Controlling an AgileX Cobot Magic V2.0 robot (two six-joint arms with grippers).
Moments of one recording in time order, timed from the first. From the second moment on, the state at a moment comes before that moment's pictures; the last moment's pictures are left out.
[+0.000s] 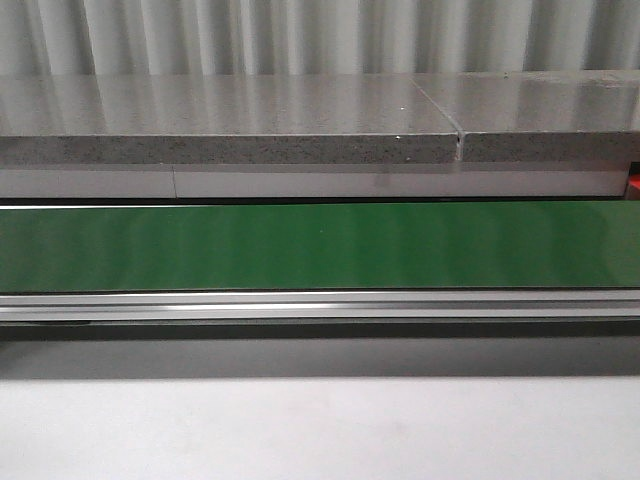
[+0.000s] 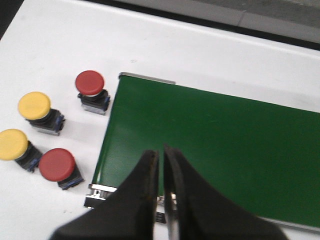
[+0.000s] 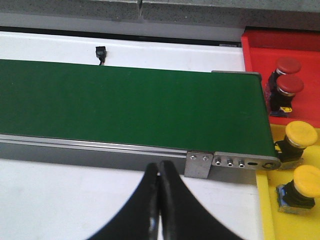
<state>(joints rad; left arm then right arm) 0.09 1.02 -0.96 -0.01 0.78 -0.14 -0.02 0.30 -0.51 0.11 0.73 -0.08</state>
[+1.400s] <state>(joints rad) 0.44 2.01 -1.67 -0.02 1.21 -0.06 -0.02 0.30 -0.51 0.11 0.73 -0.09</state>
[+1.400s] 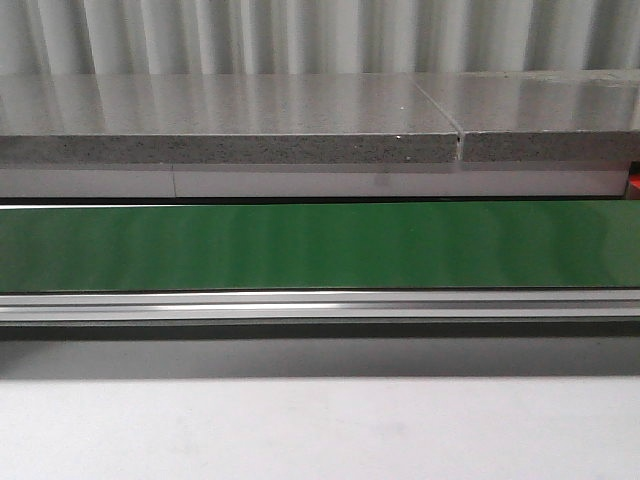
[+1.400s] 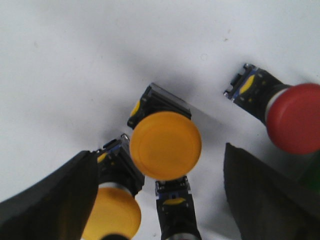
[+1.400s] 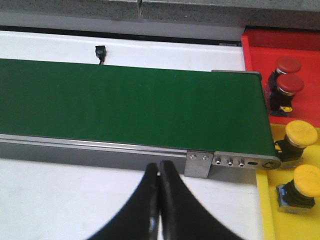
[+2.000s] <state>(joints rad) 0.44 2.05 -1.68 -0.03 1.19 -0.06 -0.02 0.30 -0.51 0.11 0.73 -0.09</state>
